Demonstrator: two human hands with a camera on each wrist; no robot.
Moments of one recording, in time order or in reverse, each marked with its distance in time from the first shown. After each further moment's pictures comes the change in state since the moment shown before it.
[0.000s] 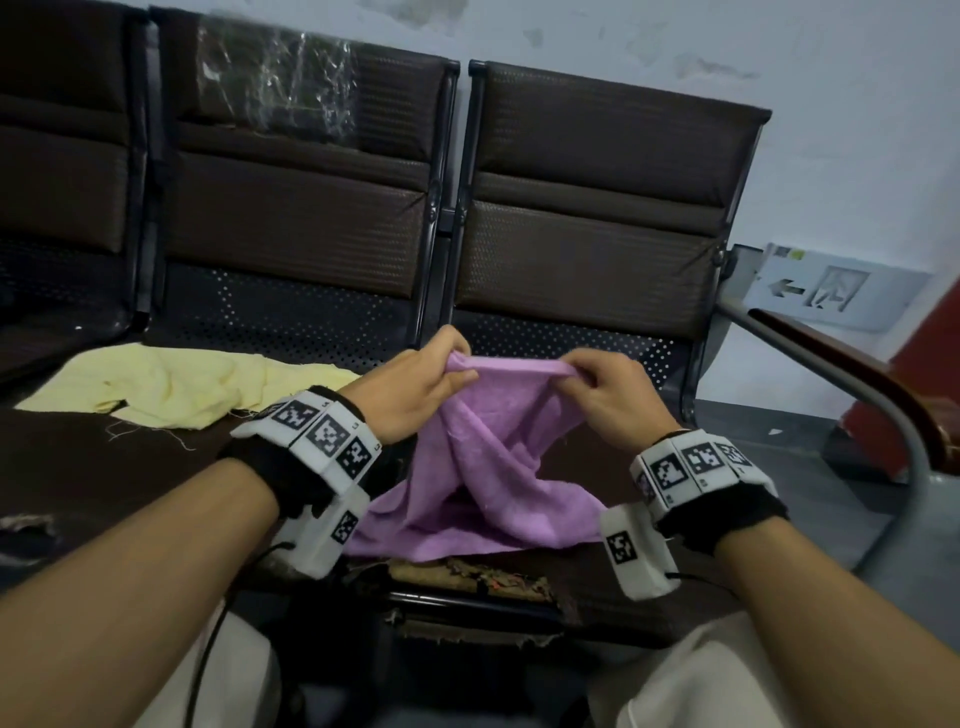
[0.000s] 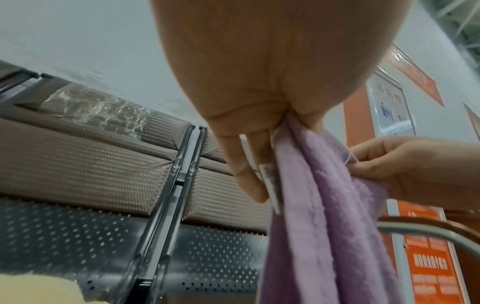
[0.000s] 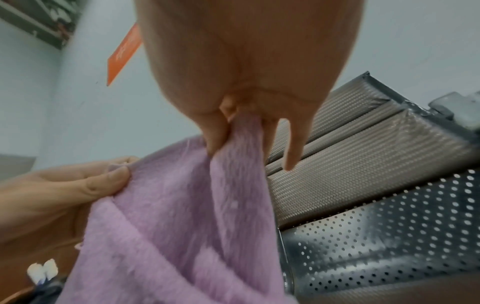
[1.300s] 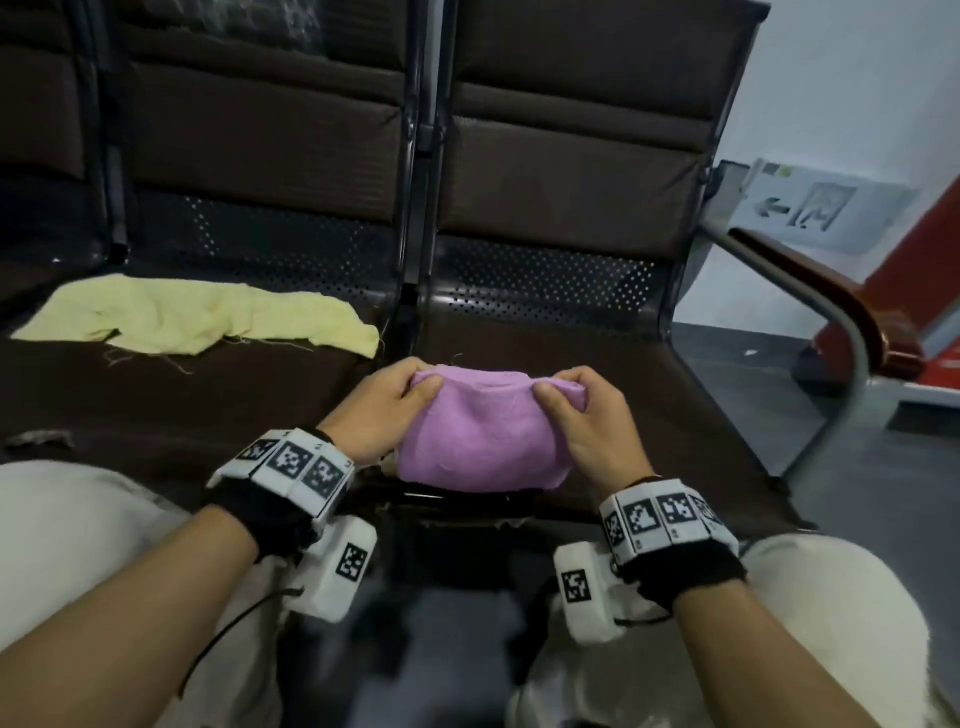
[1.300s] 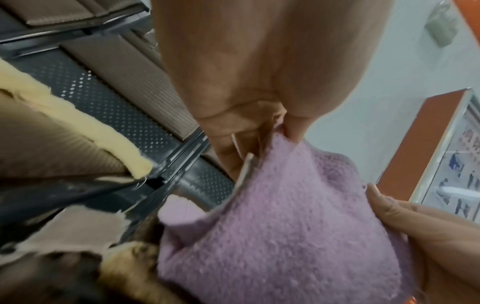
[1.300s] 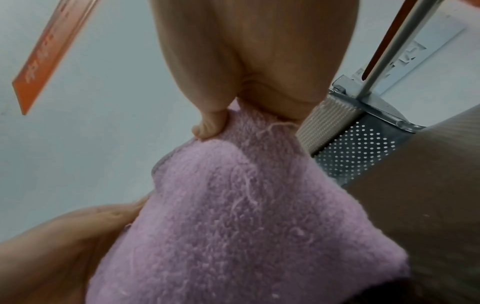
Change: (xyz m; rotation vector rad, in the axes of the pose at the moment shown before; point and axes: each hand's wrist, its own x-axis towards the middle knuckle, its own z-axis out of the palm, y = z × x) left_hand -0.073 0.013 0.055 -0.333 0.010 -0.324; right_hand -0.110 -0.001 0.032 0.392 0.140 0.364
